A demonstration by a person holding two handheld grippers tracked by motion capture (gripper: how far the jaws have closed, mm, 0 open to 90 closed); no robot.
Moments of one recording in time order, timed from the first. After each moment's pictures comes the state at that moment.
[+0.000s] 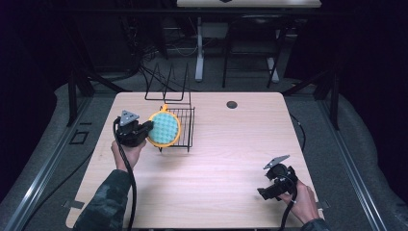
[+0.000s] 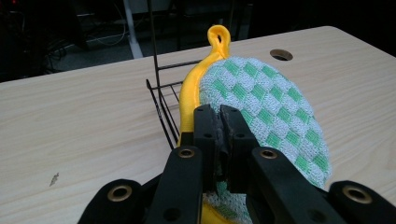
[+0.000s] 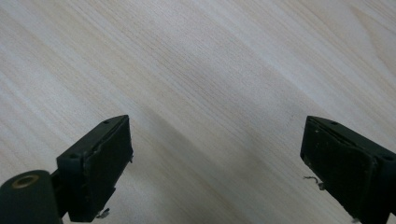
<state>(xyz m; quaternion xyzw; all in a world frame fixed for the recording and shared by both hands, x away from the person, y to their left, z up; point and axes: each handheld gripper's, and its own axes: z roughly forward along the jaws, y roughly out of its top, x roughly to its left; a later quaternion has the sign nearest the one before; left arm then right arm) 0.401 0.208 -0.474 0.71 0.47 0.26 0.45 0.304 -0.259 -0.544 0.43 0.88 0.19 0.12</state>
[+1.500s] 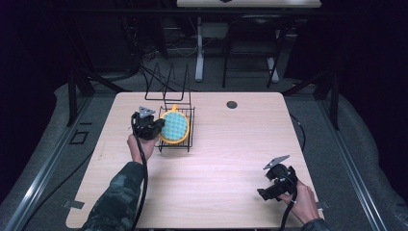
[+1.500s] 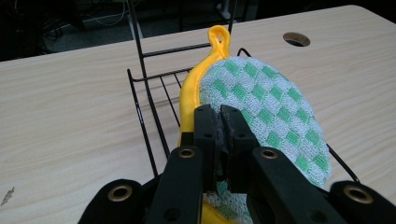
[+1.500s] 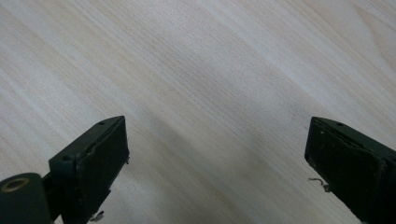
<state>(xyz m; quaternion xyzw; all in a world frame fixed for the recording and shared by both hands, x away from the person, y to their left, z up) 0.443 0.175 -0.498 0.73 0.49 0.24 0.41 0.304 -0.259 -0.545 0.42 0.88 0.19 0.12</state>
